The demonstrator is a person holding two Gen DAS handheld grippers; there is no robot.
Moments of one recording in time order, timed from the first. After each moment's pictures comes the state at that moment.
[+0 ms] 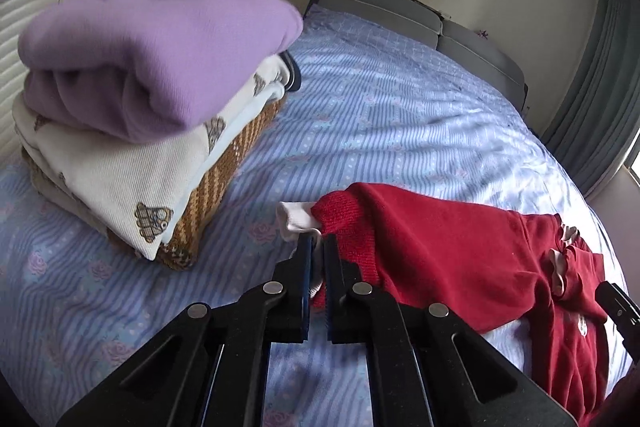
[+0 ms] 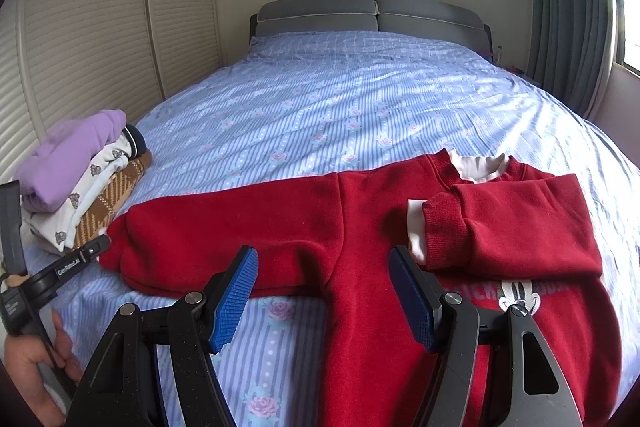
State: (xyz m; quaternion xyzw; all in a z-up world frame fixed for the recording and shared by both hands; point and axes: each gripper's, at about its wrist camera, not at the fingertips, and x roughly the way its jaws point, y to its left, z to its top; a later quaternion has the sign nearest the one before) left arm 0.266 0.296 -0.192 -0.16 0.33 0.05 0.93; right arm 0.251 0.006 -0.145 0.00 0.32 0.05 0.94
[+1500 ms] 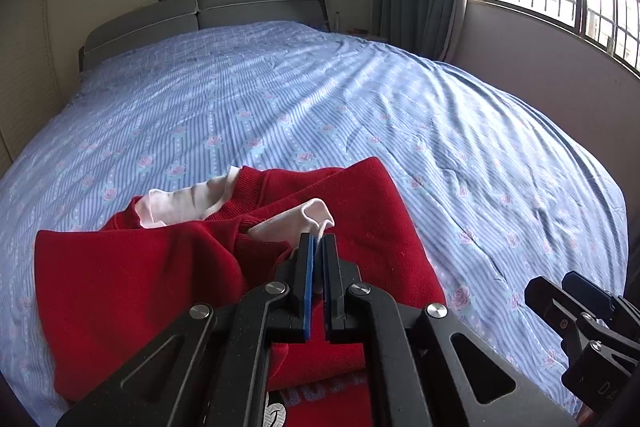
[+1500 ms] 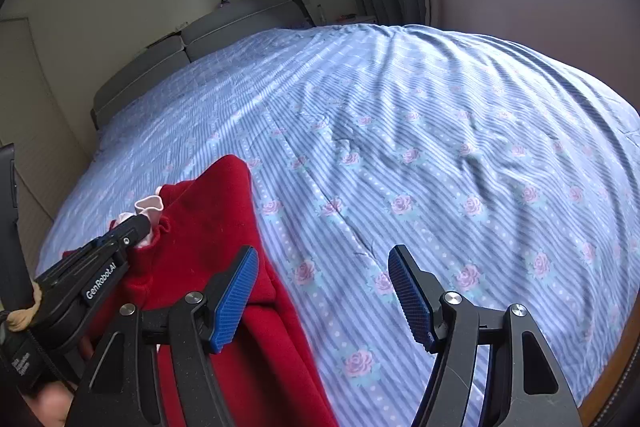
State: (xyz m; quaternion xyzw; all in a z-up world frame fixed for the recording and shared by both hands) left arm 0.335 -0.216 -0.168 0.08 0.34 -0.21 0.91; right arm 0.220 -0.369 -0.169 0.20 0.32 -0.16 0.91
